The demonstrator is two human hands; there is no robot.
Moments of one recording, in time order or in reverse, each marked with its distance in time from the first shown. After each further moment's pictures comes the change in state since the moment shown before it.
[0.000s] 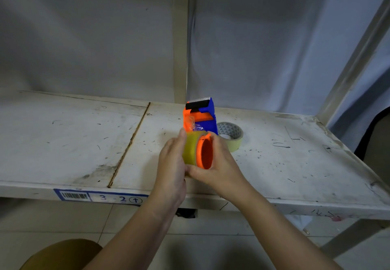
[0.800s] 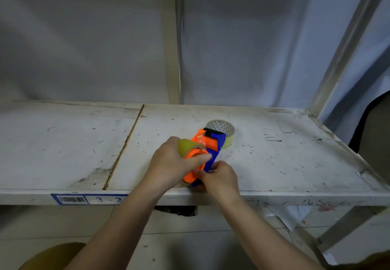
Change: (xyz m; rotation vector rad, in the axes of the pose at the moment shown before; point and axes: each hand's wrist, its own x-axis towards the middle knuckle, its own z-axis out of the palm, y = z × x) left_hand 0.012 0.005 -0.008 1.057 -0.088 0.192; right_hand -0.014 0.027 0.012 0.106 0.179 0.534
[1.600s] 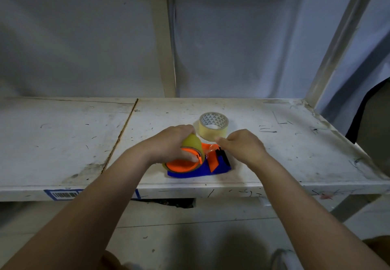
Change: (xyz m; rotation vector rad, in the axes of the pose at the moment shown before) left_hand 0.037 0.024 -0.009 0.510 -0.516 0.278; right_hand 0.045 -0.021 -0.082 -0.484 -0.033 -0.111
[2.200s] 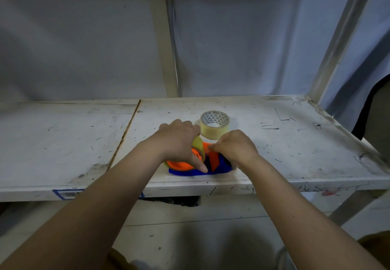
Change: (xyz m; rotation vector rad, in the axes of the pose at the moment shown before) left_hand 0.002 0.025 -0.003 0.454 -0.033 -0.058; right_hand 0.001 -0.008 0.016 0.066 -0.036 0.012
